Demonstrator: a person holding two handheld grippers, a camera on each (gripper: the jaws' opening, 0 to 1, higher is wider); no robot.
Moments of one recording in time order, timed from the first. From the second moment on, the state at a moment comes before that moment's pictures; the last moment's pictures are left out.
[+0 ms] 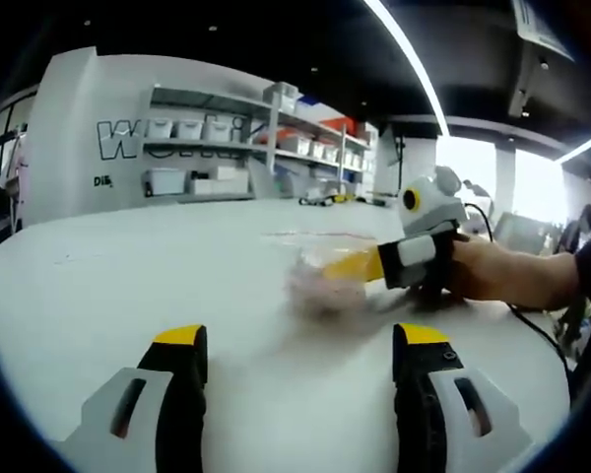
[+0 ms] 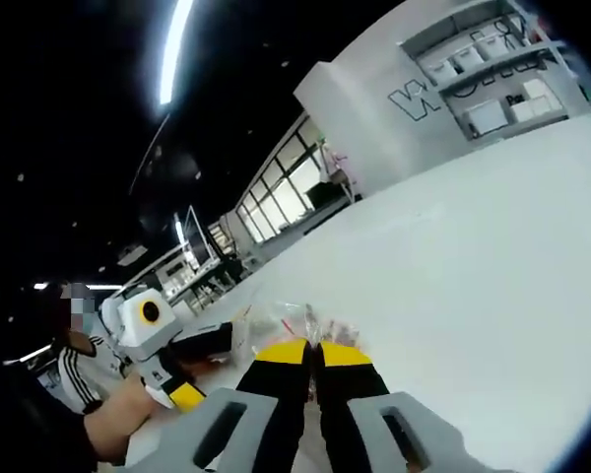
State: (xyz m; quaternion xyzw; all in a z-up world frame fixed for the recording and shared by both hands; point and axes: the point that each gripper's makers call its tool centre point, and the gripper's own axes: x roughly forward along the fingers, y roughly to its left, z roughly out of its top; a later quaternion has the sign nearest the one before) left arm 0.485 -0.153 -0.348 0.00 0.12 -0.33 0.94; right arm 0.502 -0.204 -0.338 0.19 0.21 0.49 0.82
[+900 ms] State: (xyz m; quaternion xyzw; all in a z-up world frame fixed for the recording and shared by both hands) left arm 0.482 -0.170 -0.339 0.03 0.09 -0.35 0.93; right arm 0.500 -0.204 -0.333 0.25 0.23 0.49 0.80
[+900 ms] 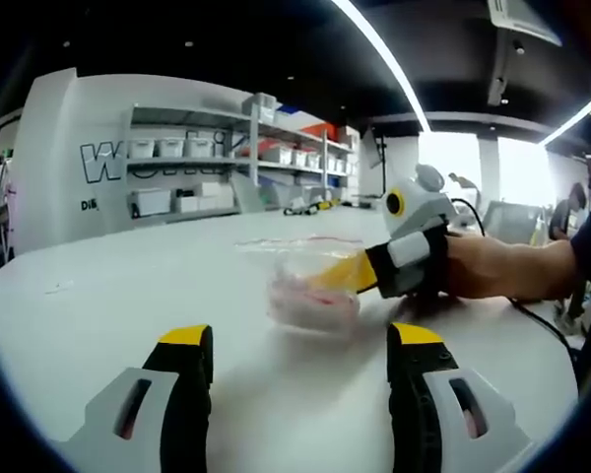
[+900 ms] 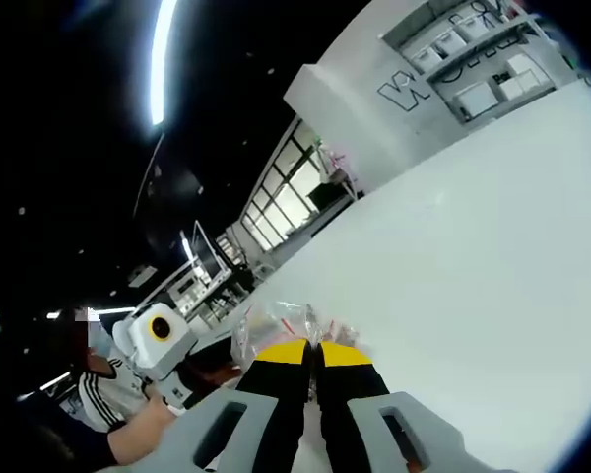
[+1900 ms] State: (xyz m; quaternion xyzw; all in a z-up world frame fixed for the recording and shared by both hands) left arm 0.483 -0.180 -0.329 0.05 0.06 -0.37 0.93; right arm 0.485 -0.192 -0.335 0.25 0.25 0.50 0.79
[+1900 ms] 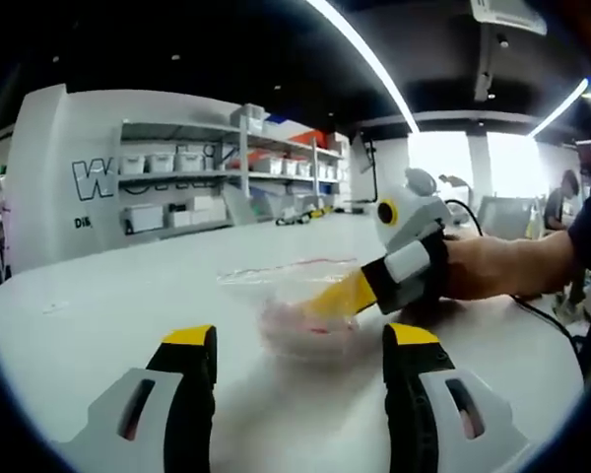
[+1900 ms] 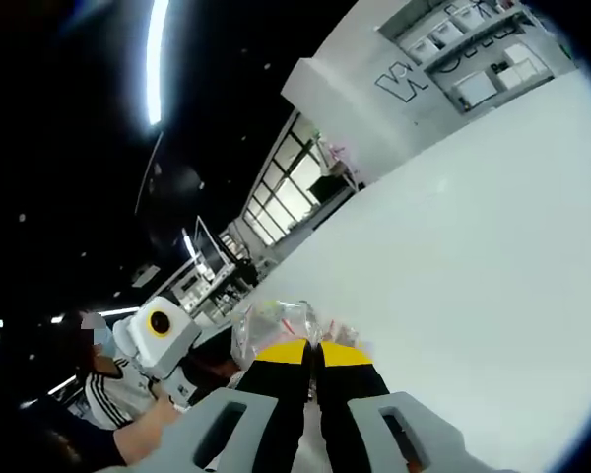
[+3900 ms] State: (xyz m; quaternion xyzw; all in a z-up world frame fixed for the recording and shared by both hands) left arm 0.483 -0.185 -0.326 0.08 0.04 -0.38 0.92; right arm 0.491 -0.209 -0.331 0.18 0.18 0.50 0.82
